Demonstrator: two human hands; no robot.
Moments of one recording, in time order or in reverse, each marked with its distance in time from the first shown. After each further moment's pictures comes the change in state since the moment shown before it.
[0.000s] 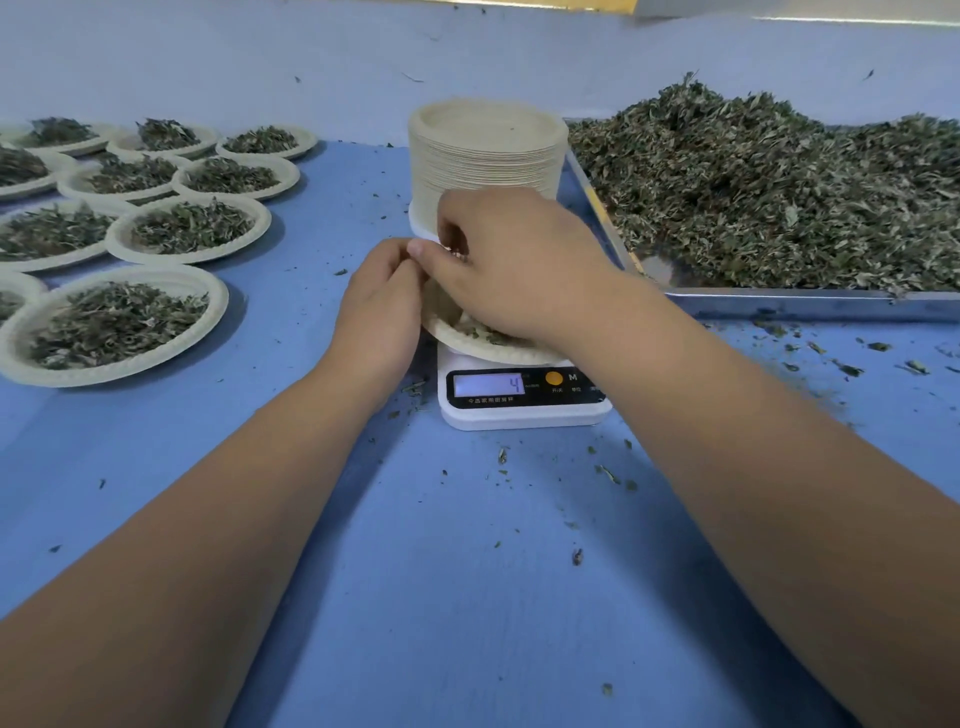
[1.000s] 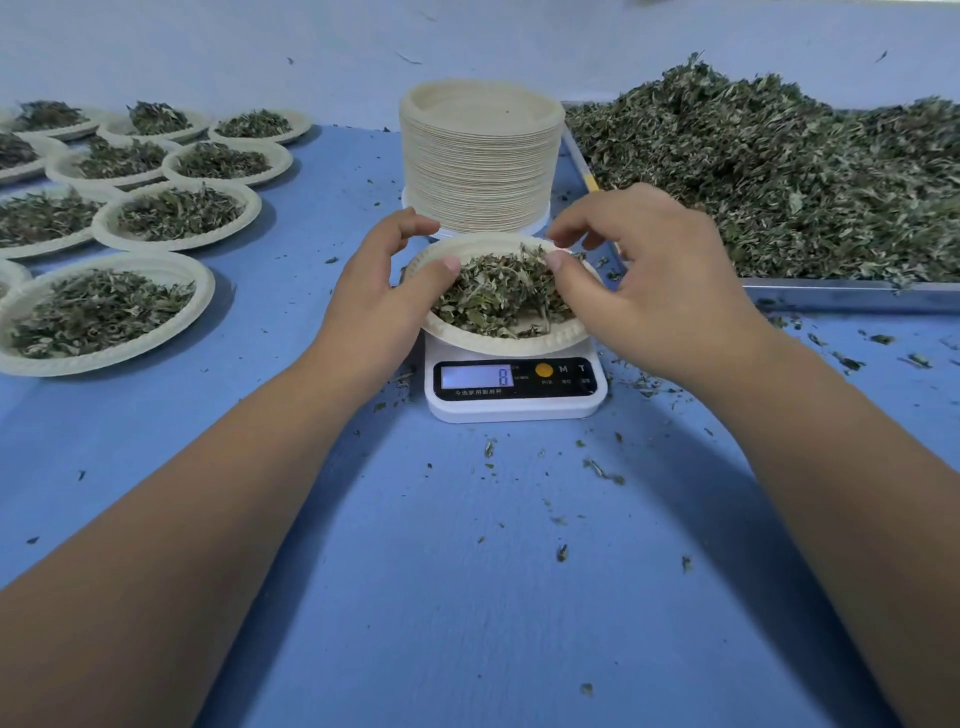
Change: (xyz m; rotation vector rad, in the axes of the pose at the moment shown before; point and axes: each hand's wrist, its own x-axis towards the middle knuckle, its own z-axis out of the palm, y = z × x) left_hand -0.010 -0.001 -0.003 0.068 -0.127 0.155; right_hand -0.071 0.061 -0.028 0.223 0.171 0.047
